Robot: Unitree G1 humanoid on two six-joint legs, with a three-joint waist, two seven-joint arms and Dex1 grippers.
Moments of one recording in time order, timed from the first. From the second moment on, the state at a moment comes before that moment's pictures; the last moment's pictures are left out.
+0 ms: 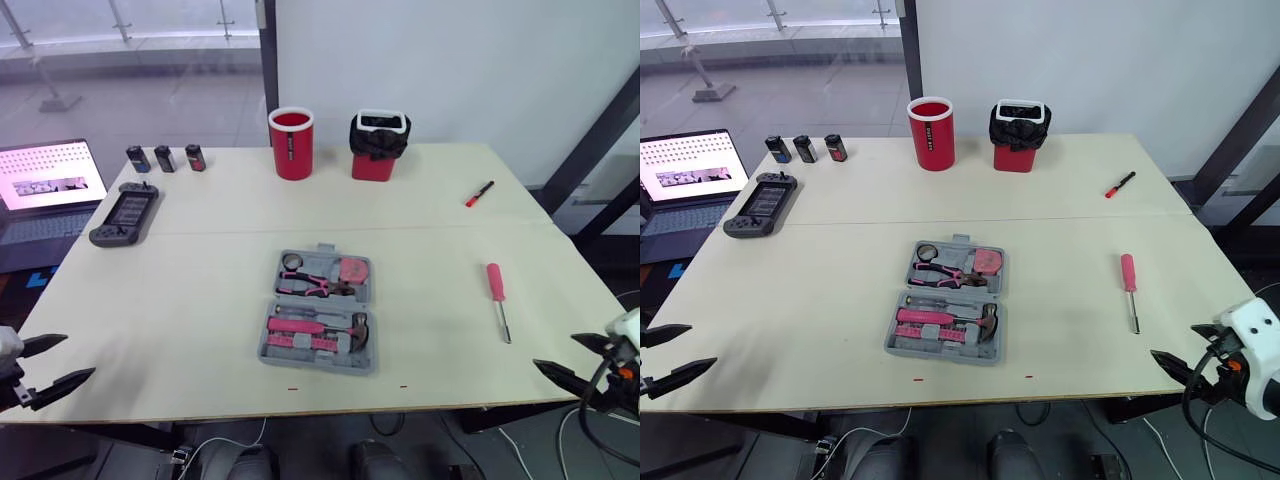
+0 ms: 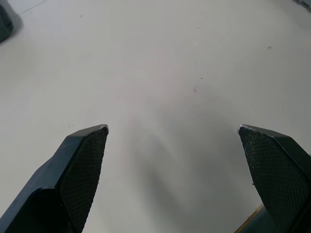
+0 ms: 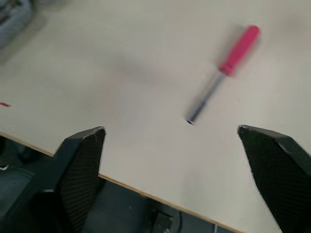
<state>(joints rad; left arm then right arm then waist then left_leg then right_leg) 0.17 0.98 0.53 0.58 -0.40 -0.19 -1.29 0.43 -0.80 -0.75 -0.43 0.38 0.69 0.93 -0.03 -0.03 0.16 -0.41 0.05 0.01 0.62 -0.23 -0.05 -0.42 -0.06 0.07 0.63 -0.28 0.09</state>
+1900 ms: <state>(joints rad) 0.07 0.73 0.14 -0.55 -0.58 0.30 -1.00 -0.72 -0.46 -0.37 0.70 0.12 0.80 -0.05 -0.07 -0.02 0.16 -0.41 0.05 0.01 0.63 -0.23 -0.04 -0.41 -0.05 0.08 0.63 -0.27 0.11</state>
